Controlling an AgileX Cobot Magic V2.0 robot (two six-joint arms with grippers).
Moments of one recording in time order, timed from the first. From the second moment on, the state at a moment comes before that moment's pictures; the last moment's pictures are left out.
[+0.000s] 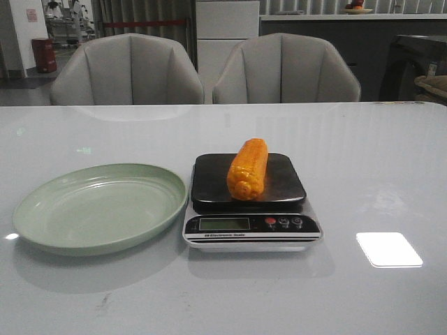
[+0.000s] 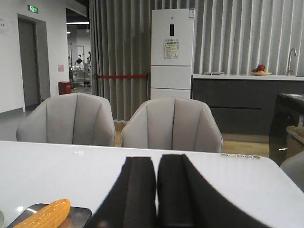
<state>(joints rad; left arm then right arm) -0.48 -0.01 -0.38 0.02 0.68 -0.17 0.11 0.10 -0.15 0.01 -0.08 0.03</state>
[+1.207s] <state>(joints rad) -0.48 -0.01 -0.38 0.02 0.68 -0.17 0.43 0.98 -0.76 0.25 0.37 0.03</state>
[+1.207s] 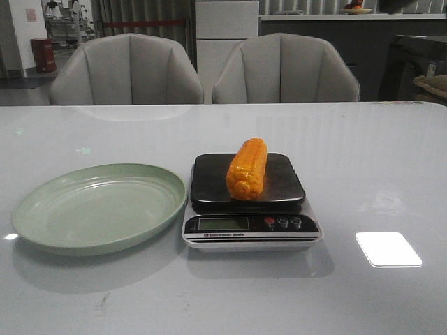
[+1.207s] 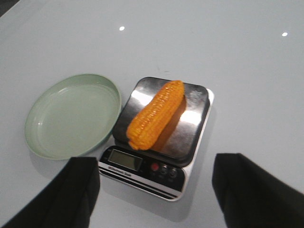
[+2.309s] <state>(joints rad) -0.48 -0.01 -0.38 0.02 0.68 -0.17 0.57 2.00 -1.59 -0.05 0.94 0.70</state>
